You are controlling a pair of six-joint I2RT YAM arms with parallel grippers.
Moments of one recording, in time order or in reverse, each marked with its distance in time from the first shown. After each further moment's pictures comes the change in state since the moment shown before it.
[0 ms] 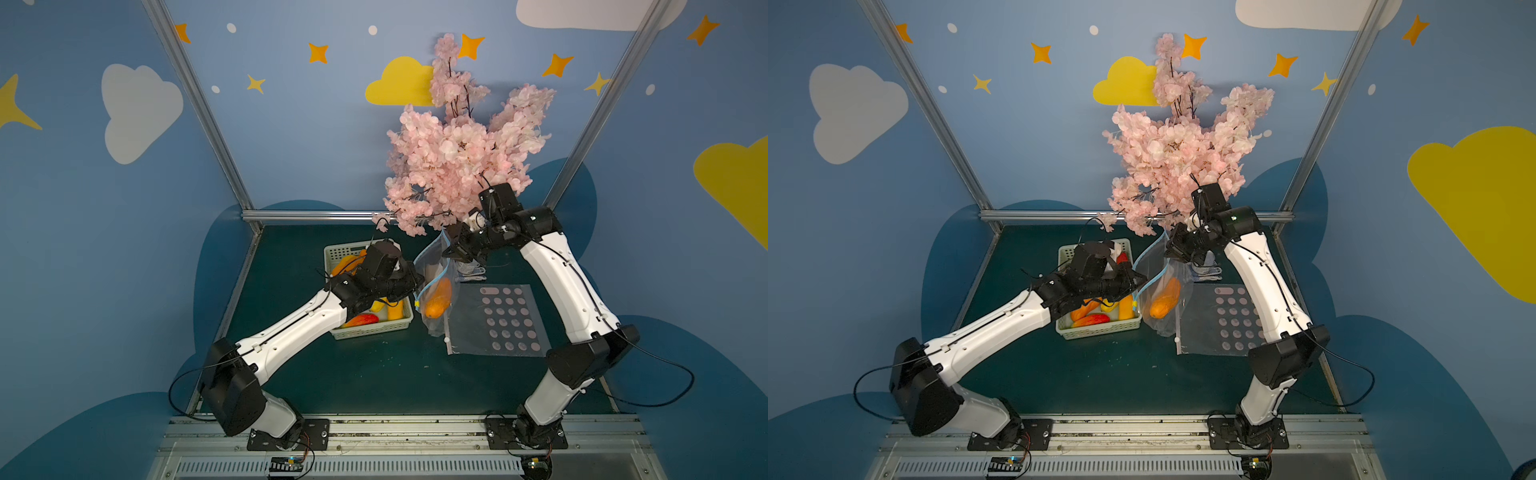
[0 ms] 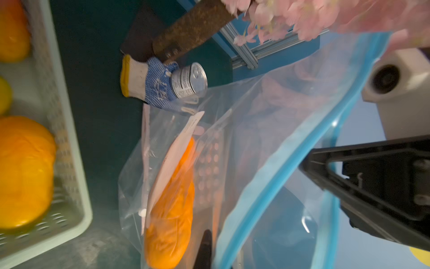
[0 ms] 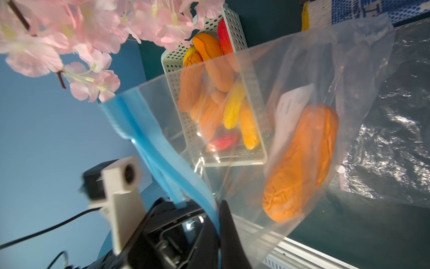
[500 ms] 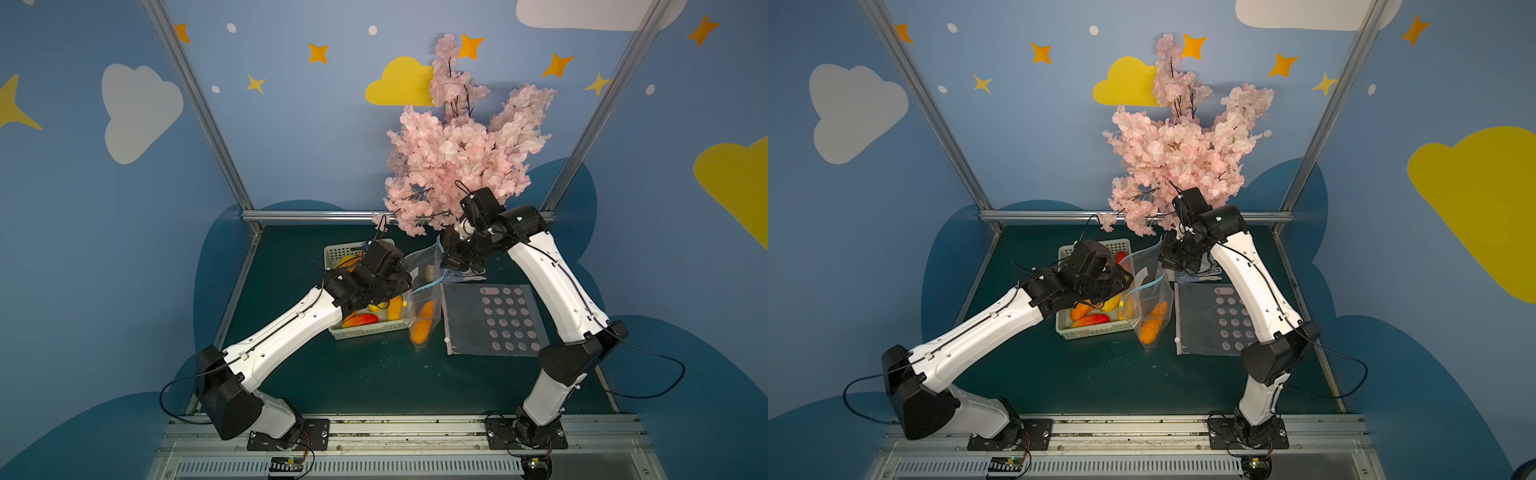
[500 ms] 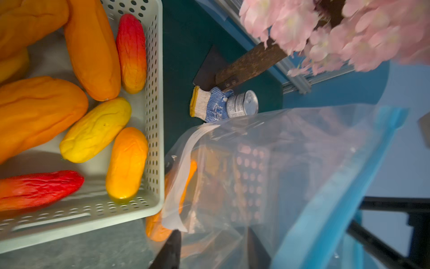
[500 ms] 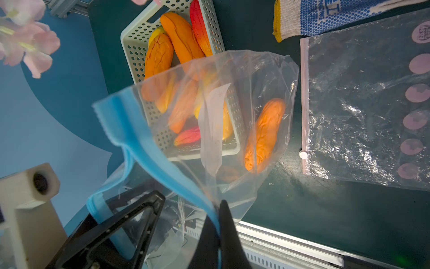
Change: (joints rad) left arm -0.008 -0.015 0.065 -0.282 -0.209 -0.002; right arm 0.117 0.064 0.116 -0.156 0.190 -0.039
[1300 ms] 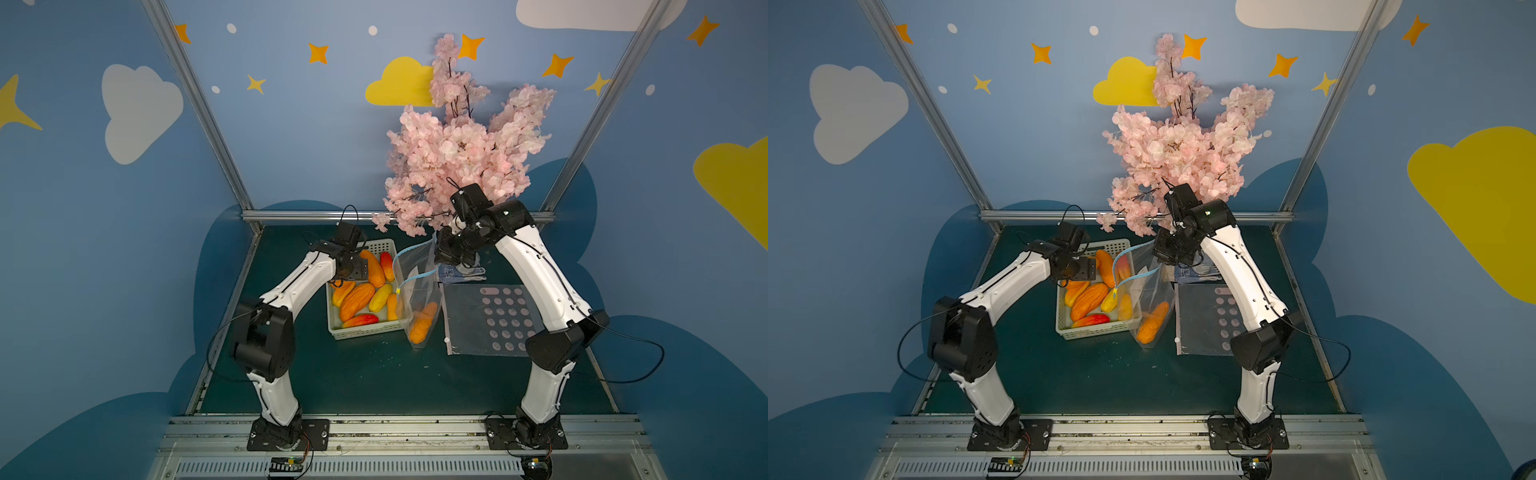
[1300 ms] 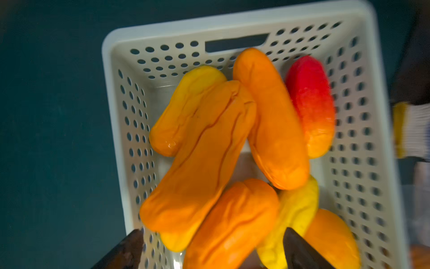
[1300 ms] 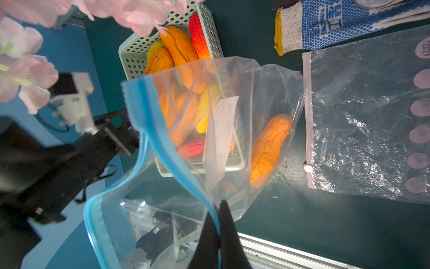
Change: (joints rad) left arm 0.429 0.403 0.121 -0.110 -0.102 0.797; right arm 0.012 0.091 0.090 0.000 0.019 0.023
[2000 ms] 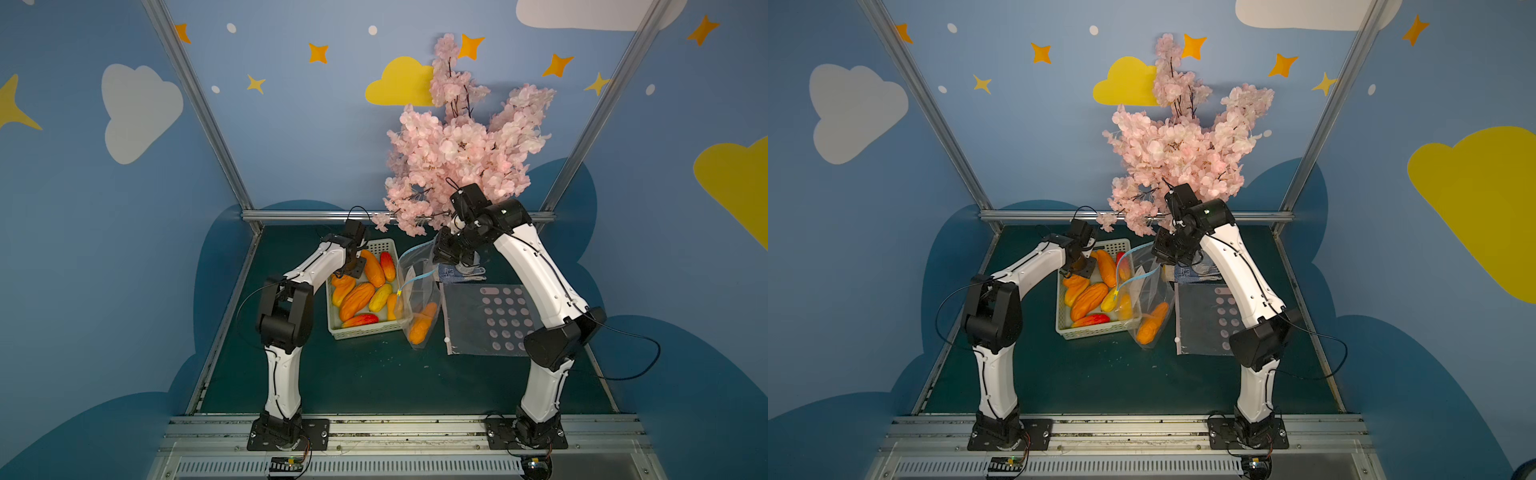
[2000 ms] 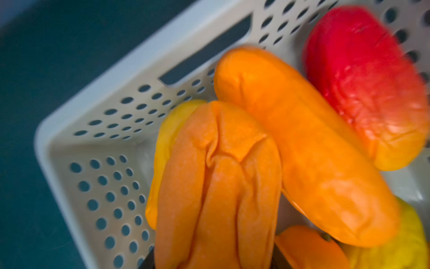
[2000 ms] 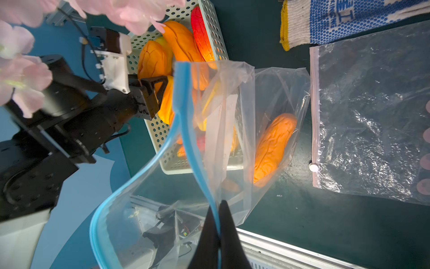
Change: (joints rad) left arm 0.002 0.154 0.149 0.024 -0.031 0.290; right arm -0.013 0.018 0.001 0.003 -0.041 -0.005
